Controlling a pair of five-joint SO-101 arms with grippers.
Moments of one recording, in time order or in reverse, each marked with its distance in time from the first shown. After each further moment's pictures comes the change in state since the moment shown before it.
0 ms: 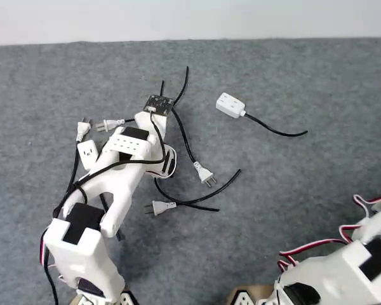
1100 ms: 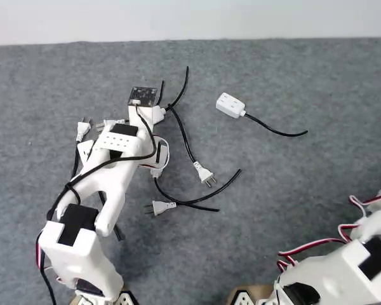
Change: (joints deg) left arm -3.2 -1.1 -0.6 -2.4 5.0; right arm -1.0 0.0 5.5 -6.6 1.3
